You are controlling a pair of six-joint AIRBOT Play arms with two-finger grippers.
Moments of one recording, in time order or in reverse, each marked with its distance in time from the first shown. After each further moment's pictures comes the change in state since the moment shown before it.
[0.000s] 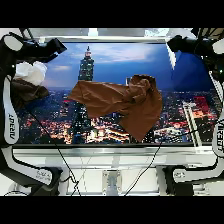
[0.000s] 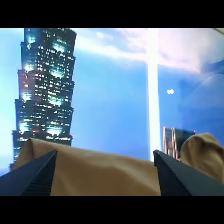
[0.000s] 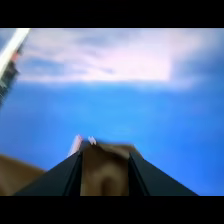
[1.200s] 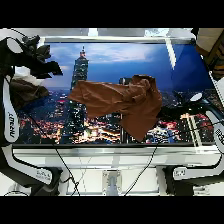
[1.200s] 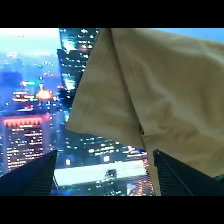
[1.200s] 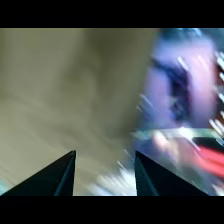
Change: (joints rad) left arm 0.017 -0.014 -0.017 0.233 -0.386 0.073; right arm -0.170 -0.005 -0.844 0.137 0.179 -0.050
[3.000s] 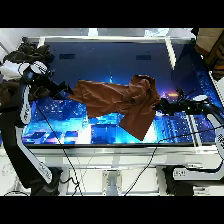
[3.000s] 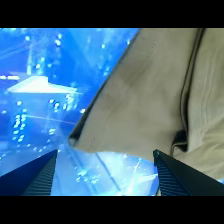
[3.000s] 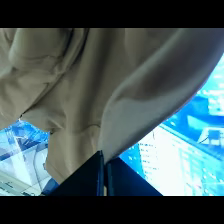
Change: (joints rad) left arm 0.076 -0.364 -0.059 -0.211 -0.037 -0.055; right arm -0.002 0.077 -0.039 0.277 -0.017 -0.025
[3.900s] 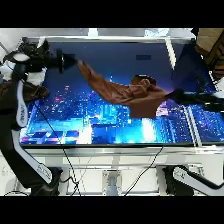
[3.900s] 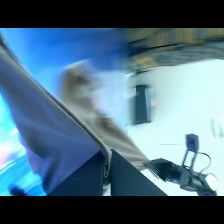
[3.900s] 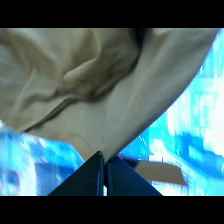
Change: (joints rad) left arm -0.002 0.132 0.120 -0.837 0.123 0.250; right arm -0.132 0.286 0.092 0.047 0.060 -0.062
